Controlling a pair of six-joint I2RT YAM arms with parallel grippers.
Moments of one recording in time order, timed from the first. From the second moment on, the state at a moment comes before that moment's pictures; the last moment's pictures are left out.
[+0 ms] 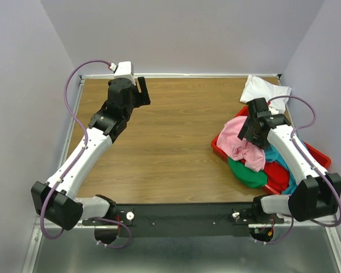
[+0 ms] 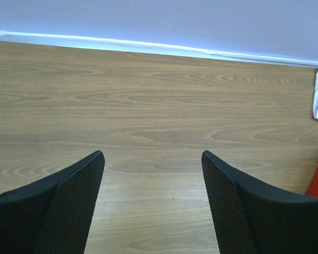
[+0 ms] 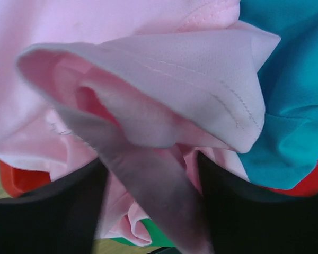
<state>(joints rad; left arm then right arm) -0.44 1.26 1.27 -0.30 -0.33 -0.30 0.18 1.29 1.09 -0.95 0.34 0.65</state>
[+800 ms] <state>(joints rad) -0.26 1.21 1.26 -0.29 -0.29 -0.30 0.29 1.68 2.37 -0.74 -0.01 0.50</state>
